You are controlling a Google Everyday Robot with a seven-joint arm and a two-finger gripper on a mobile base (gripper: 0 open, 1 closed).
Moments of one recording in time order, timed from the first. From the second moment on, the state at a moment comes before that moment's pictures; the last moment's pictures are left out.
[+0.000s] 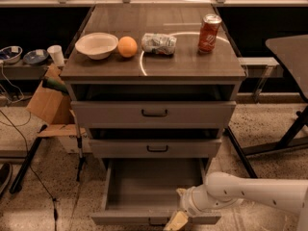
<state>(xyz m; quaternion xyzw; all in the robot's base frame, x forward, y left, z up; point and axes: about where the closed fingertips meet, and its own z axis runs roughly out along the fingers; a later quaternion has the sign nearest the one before) 0.407 -0.072 0.364 -0.49 0.81 0.28 0.18</state>
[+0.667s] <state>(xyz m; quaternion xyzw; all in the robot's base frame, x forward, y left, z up) 0.401 -0.100 0.289 -0.36 0.86 0.32 0.18</state>
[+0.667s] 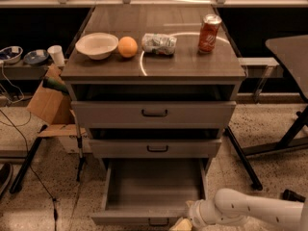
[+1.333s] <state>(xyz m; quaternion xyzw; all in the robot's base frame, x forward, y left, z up) 0.366 -0.123 0.267 -0.31 0.88 0.33 0.17</state>
